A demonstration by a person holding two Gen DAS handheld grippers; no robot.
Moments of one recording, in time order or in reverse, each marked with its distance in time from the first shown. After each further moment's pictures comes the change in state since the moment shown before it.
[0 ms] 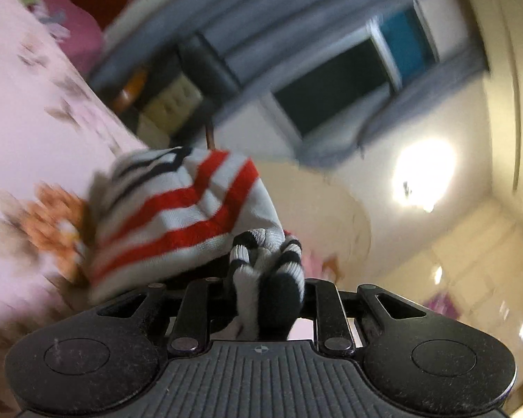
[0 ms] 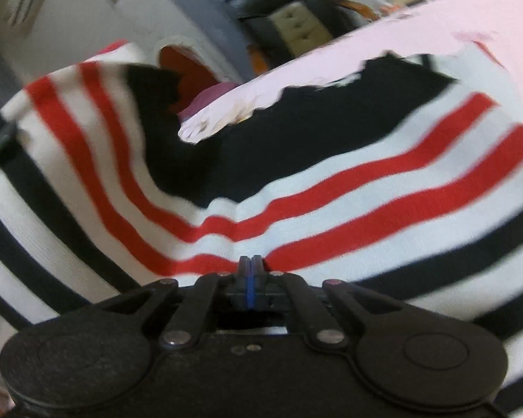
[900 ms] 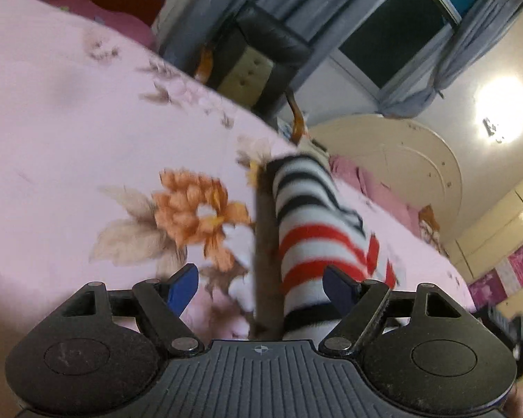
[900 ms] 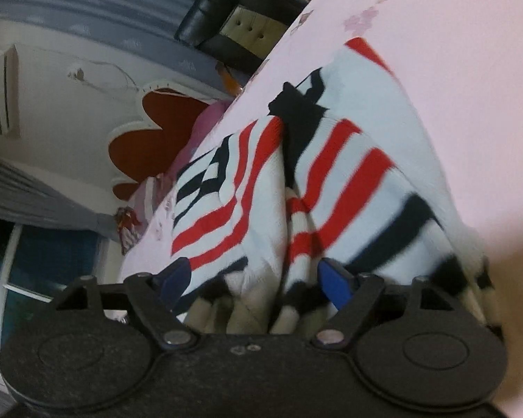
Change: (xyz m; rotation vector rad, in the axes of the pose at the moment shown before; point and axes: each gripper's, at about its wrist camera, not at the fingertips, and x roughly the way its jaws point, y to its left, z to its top) left arm -0.011 0.068 -0.003 0.119 0.096 0.299; right arm -0.055 -0.076 0.034 0.329 0.042 0.158
